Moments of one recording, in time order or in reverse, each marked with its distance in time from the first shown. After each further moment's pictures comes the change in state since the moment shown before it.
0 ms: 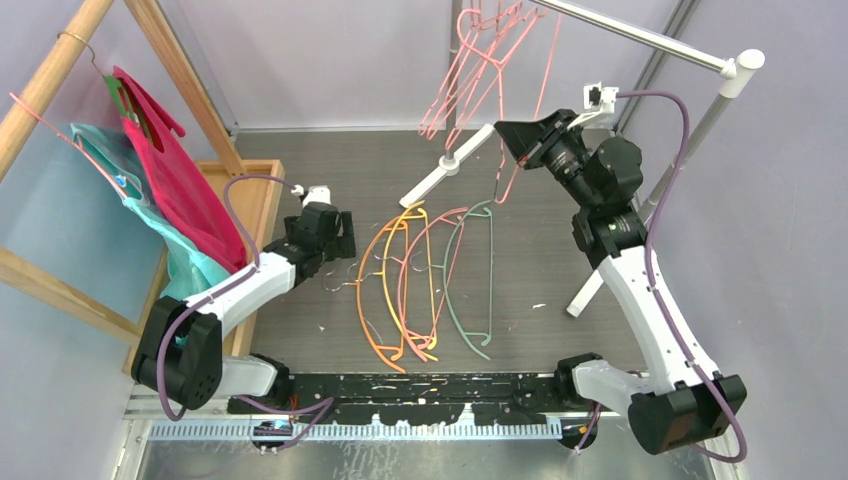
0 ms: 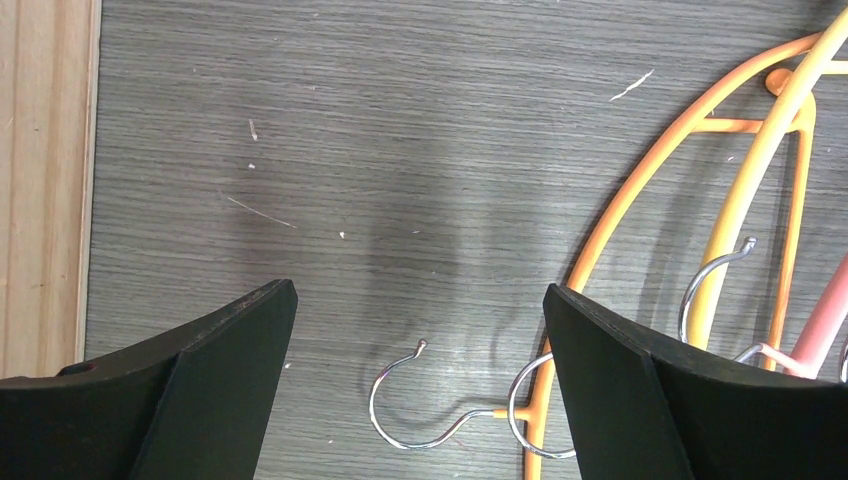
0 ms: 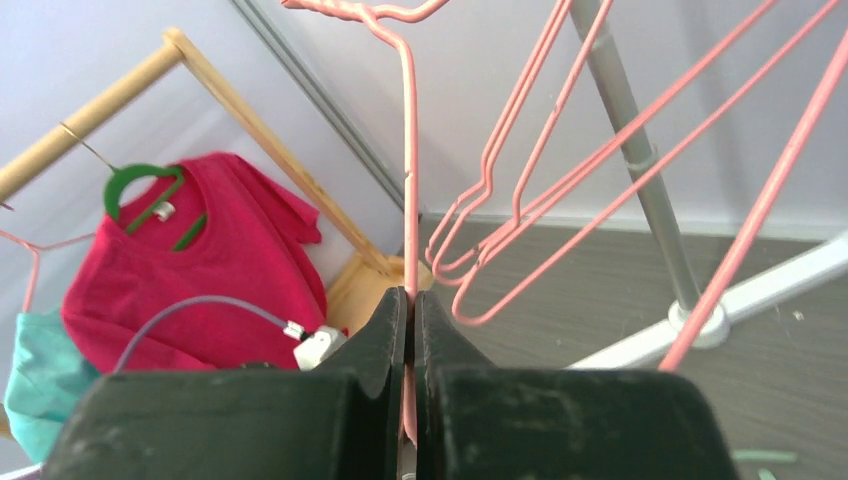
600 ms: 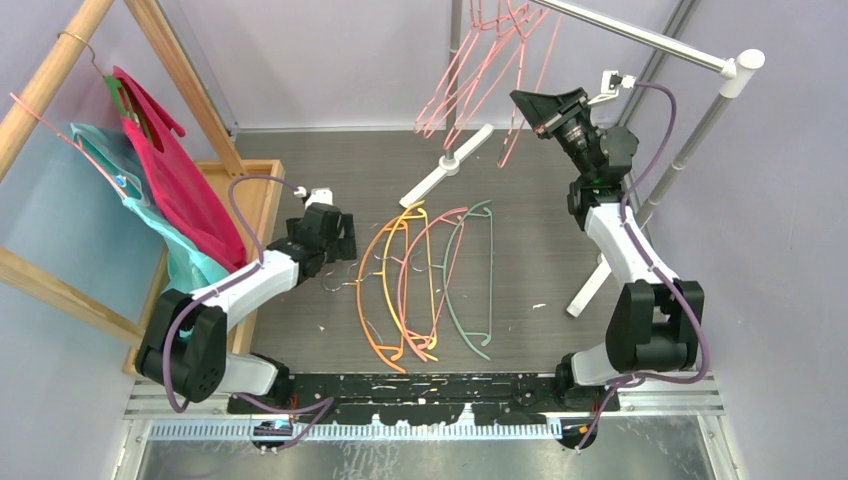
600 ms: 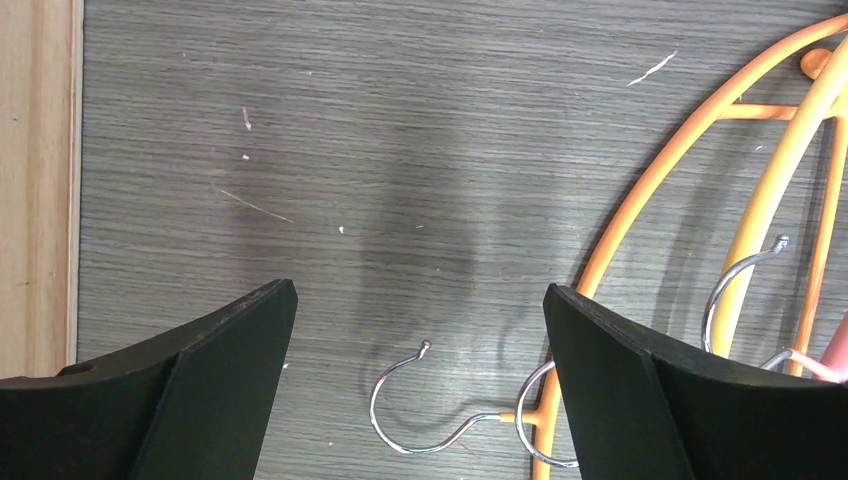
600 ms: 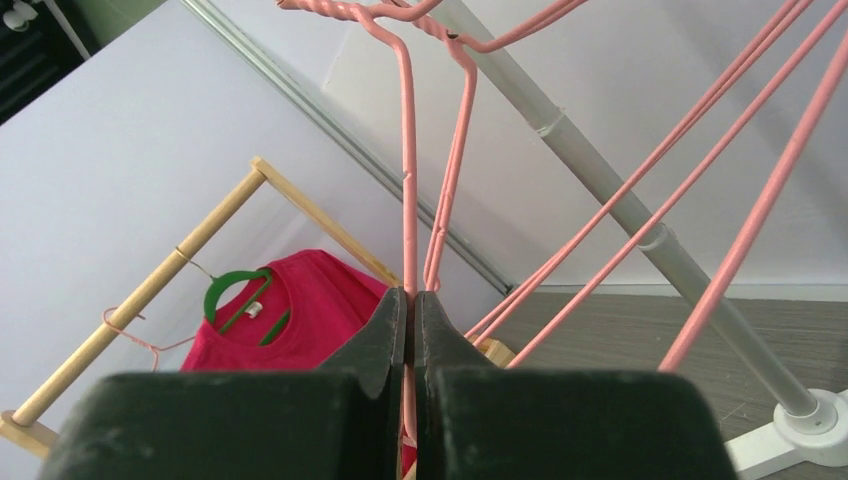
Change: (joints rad) left arm 0.000 0.036 0.000 0.001 0.000 0.000; right arm -0.231 0.361 -0.048 0.689 -0.228 0.469
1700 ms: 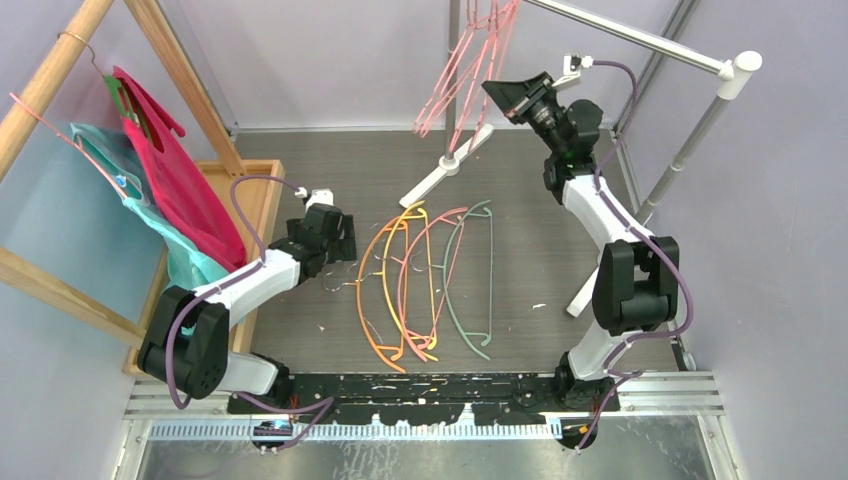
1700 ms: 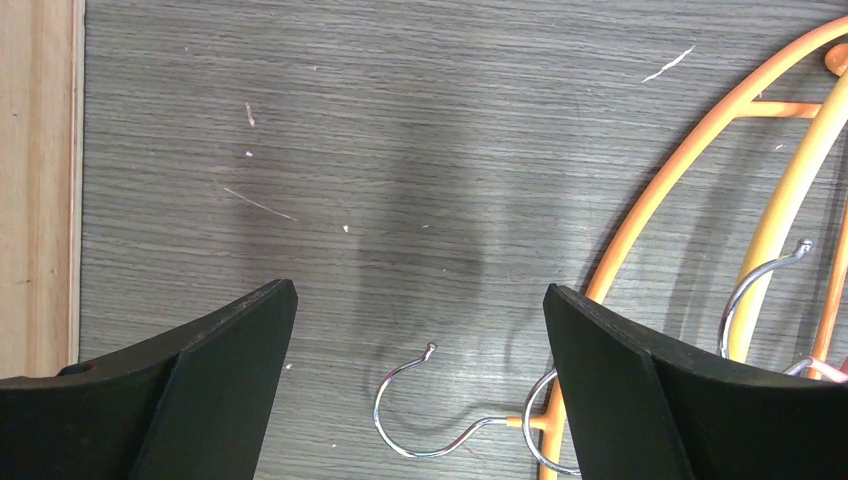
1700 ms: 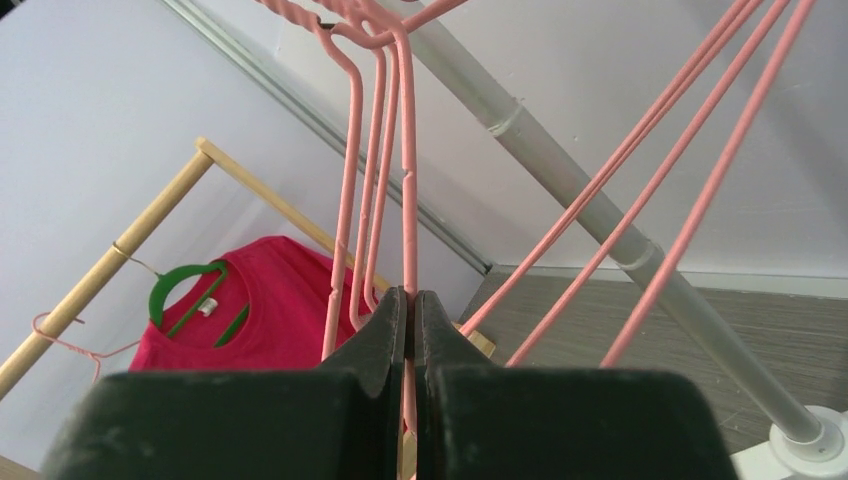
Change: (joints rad) left arm 0.000 0.017 0.000 0.001 -0.010 0.000; right arm 0.083 0.235 0.194 -0.064 0.028 -0.064
